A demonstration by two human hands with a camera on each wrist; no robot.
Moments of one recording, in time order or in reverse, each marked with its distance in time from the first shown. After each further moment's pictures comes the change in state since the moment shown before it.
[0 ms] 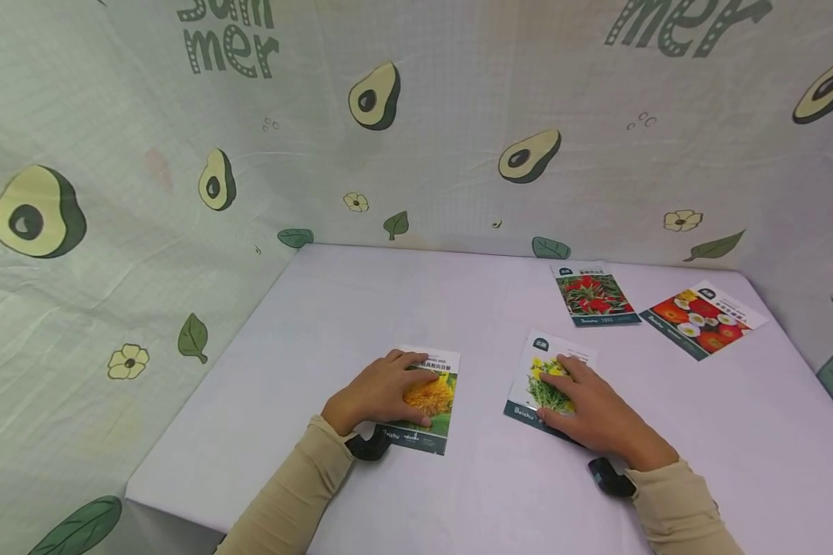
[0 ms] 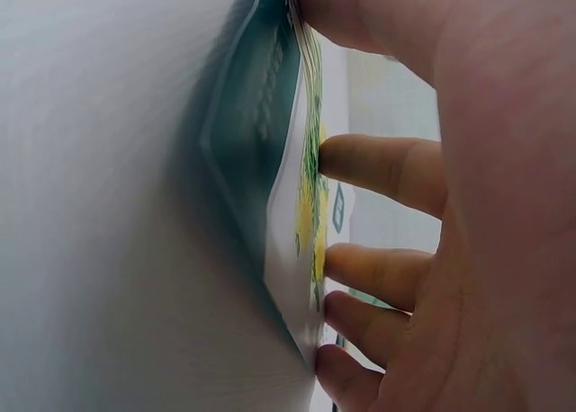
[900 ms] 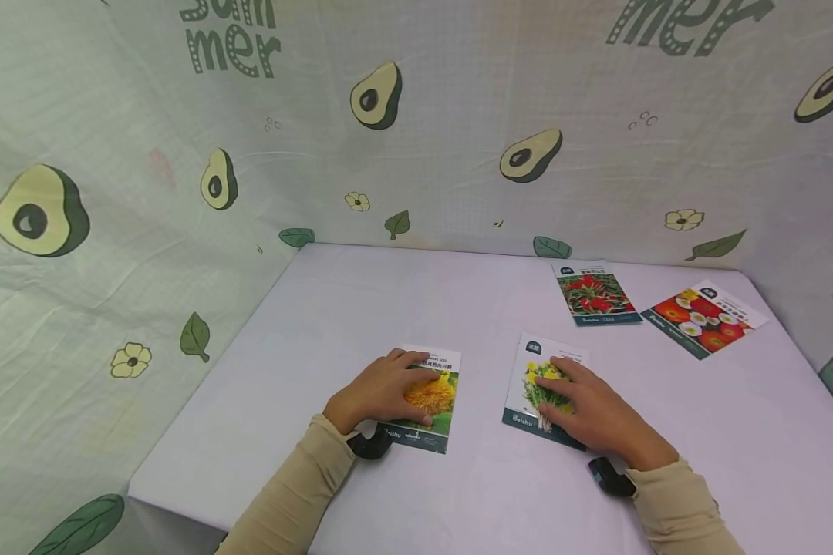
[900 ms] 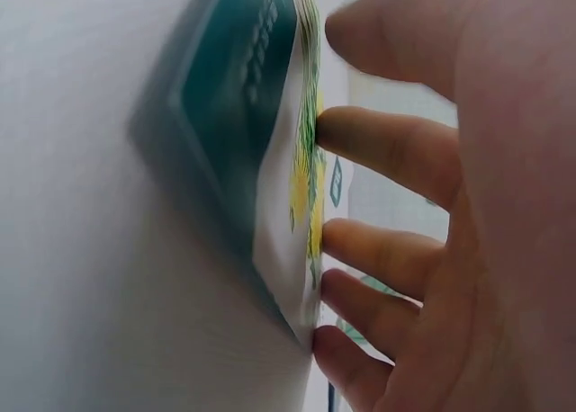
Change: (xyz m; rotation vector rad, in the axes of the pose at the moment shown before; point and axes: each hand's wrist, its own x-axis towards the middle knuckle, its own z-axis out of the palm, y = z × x) left_hand -0.001 0.001 0.000 -0.002 0.005 0.005; right_hand 0.001 -0.004 0.000 -0.021 -0.019 -0.025
